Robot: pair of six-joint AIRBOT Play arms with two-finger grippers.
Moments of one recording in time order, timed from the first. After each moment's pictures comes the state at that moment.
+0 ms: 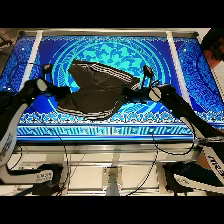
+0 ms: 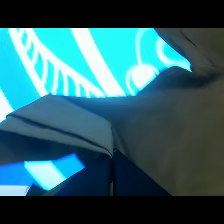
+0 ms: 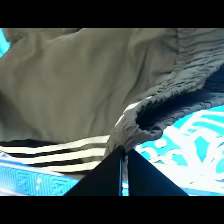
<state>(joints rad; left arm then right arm) -0.02 -1.48 1.11 1.40 -0.70 -1.60 0.46 -1.31 1.11 -1.33 0.78 2.11</state>
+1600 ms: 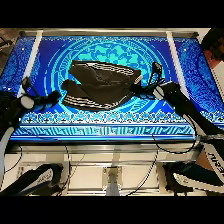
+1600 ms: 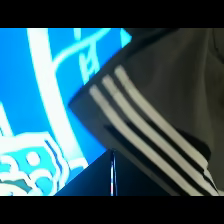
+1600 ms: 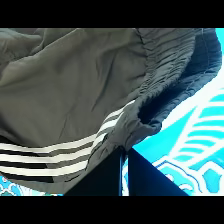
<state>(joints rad) 0.12 -1.09 0.71 1.12 -0.61 -1.75 0.39 -1.32 1.11 -1.52 0.75 2.19</state>
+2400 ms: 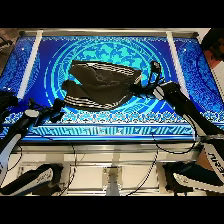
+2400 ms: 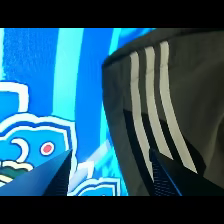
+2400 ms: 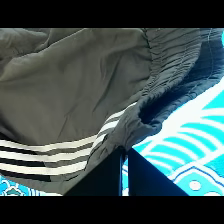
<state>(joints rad) 0.13 -1.19 0.55 0.68 -0.42 -1.72 0.39 -1.32 1.11 -1.52 0.74 2.13</state>
